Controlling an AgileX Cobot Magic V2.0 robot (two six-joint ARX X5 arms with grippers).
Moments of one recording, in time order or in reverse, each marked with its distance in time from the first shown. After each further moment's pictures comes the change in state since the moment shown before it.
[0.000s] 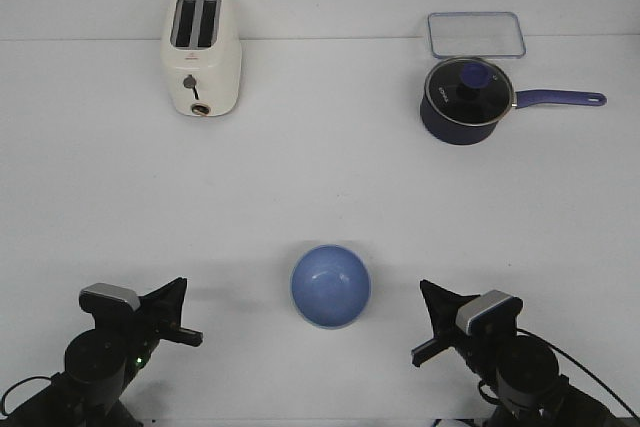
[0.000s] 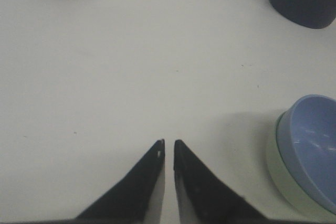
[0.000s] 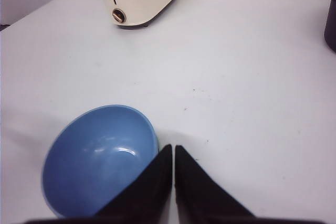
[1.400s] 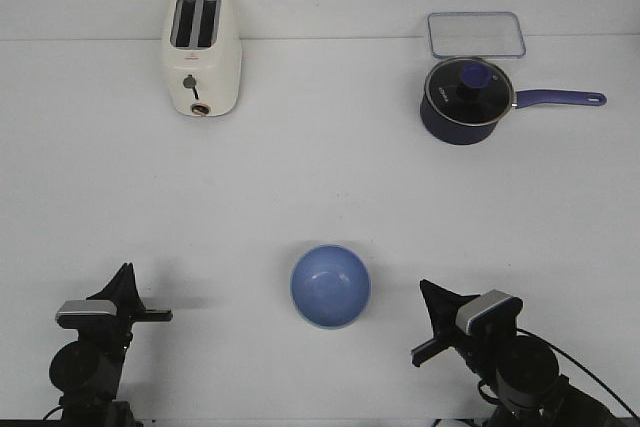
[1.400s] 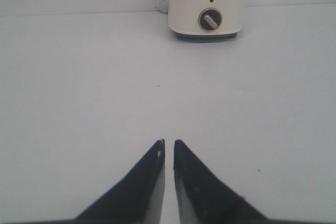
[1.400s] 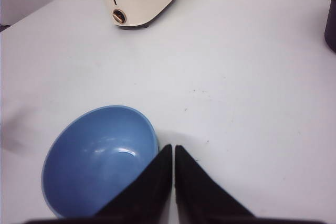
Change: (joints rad) left arm 0.760 -0.367 -0.534 0.470 0.325 0.451; right arm 0.000 0.000 0.000 0.002 0.000 0.000
